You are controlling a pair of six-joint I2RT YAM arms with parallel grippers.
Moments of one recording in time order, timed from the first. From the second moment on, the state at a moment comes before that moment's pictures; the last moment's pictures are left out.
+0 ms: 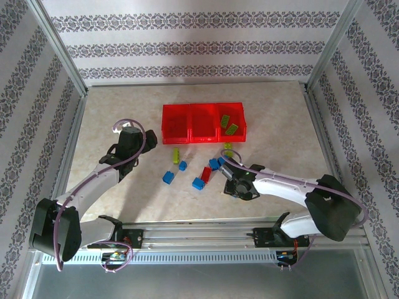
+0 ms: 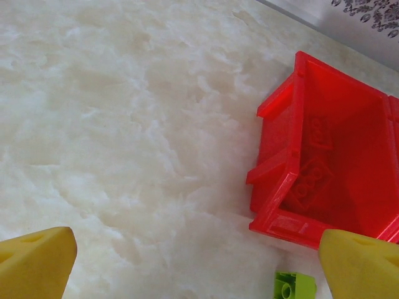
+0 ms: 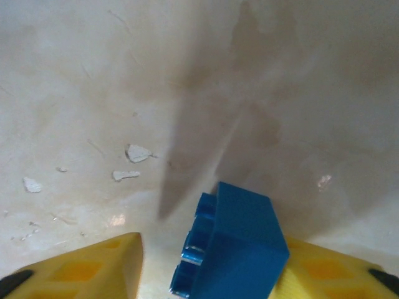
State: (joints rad) left arm -0.29 1.20 0.70 -0.16 -0.28 -0.64; right arm 0.78 1.37 0.64 -0.63 0.09 1.07
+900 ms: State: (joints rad) left arm -0.23 1.20 0.66 -0.12 -0.18 -0.67; right arm 0.76 1.66 1.19 -0.63 0.19 0.71
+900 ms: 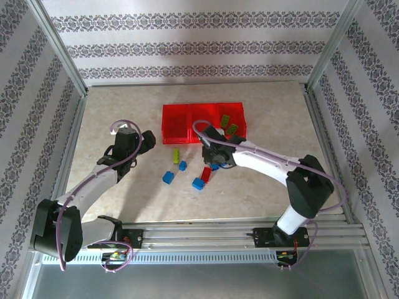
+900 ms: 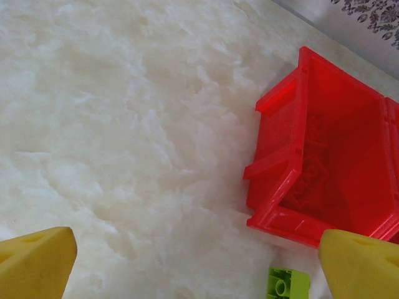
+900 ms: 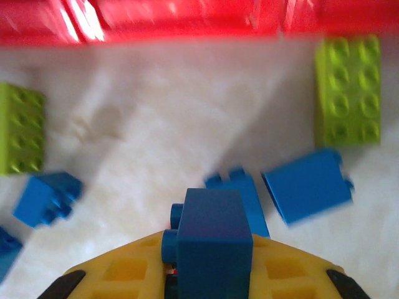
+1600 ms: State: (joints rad) left arm -0.21 1.19 0.66 -0.16 -0.15 -0.67; right arm 0.59 2.06 1.66 -0.62 0.16 0.46
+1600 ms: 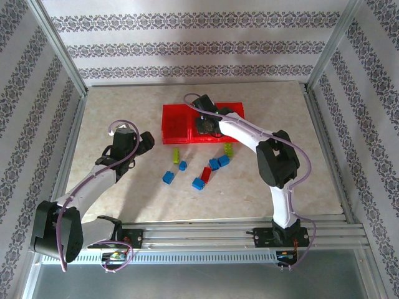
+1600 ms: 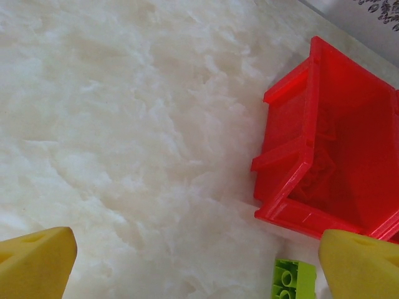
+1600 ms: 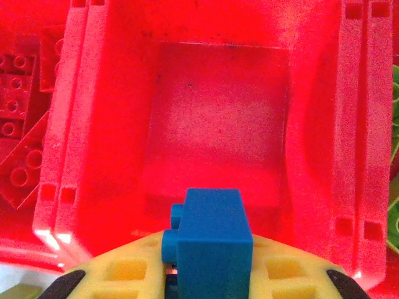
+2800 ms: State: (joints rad) left arm -0.19 1.18 0.66 -0.18 -0.12 -0.67; right arm 0.63 1.97 1.67 -0.64 0.20 0.43
